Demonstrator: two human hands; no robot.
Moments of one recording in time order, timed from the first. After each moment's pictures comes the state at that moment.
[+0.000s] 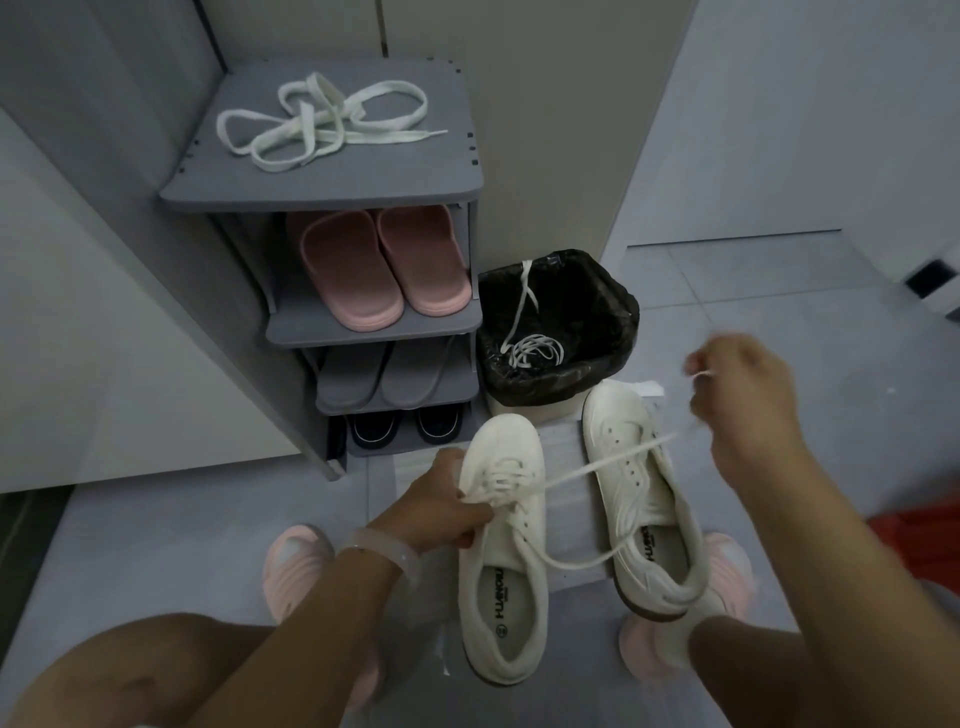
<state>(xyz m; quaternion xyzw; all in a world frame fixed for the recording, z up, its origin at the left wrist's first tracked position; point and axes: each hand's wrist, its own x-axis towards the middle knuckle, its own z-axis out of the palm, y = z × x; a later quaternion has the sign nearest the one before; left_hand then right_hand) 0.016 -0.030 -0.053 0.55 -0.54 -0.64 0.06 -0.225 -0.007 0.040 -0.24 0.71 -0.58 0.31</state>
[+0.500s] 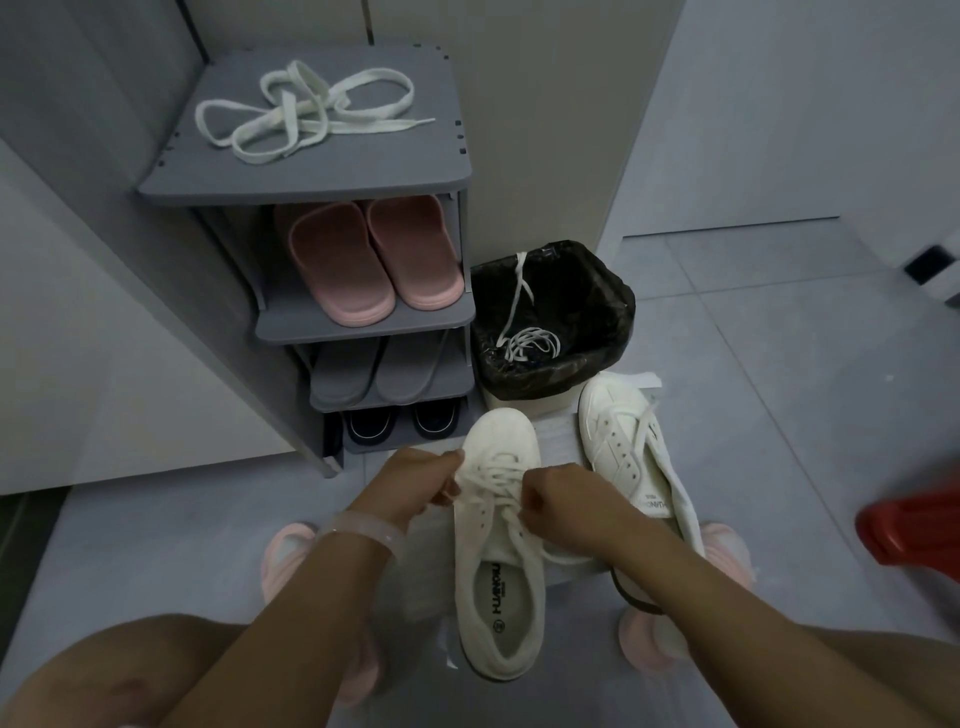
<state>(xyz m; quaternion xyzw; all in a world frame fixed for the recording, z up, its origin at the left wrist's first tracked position) 0.017 -0.043 -0.043 0.64 -0.49 -0.58 0.10 -0.145 0.016 -0.030 -0.68 0.67 0.07 0.30</state>
